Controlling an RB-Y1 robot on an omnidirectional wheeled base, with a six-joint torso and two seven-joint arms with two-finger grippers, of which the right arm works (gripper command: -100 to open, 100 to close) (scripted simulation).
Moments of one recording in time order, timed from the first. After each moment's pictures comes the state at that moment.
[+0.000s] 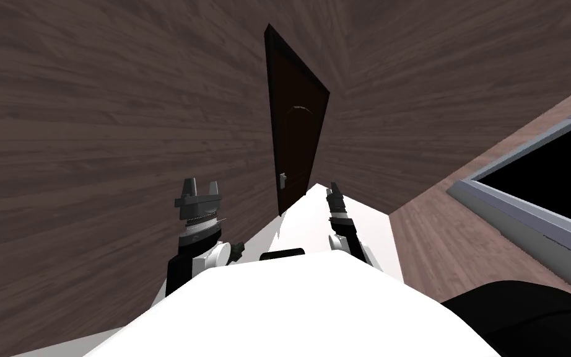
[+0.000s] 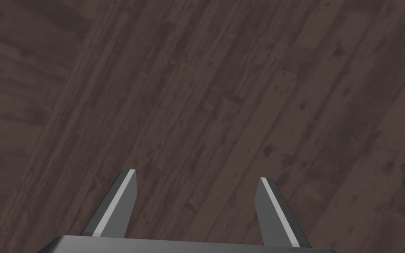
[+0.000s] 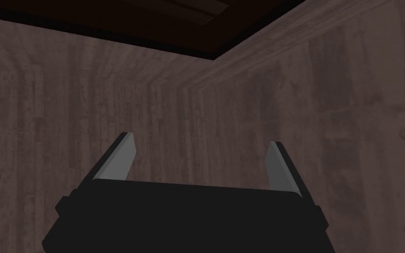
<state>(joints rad) 0.51 0.00 -0.08 -2.18 0.14 -0.41 0.05</state>
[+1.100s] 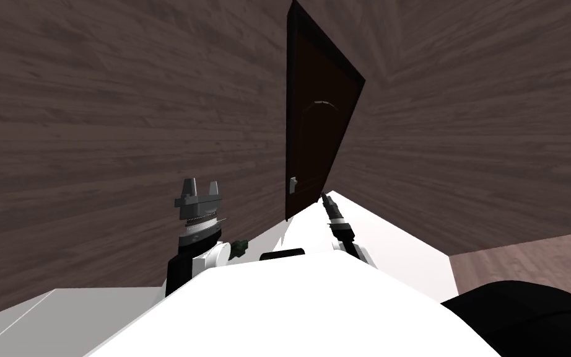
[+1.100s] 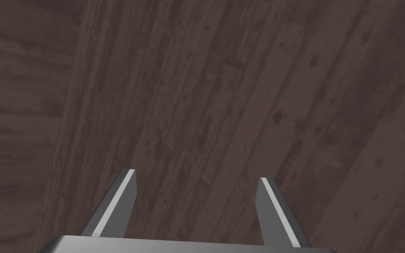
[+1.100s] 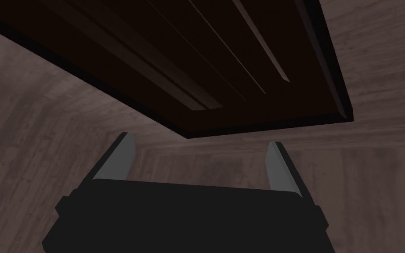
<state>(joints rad) 0.51 -0.03 -0.15 -1.99 0.39 -0.48 0.26</state>
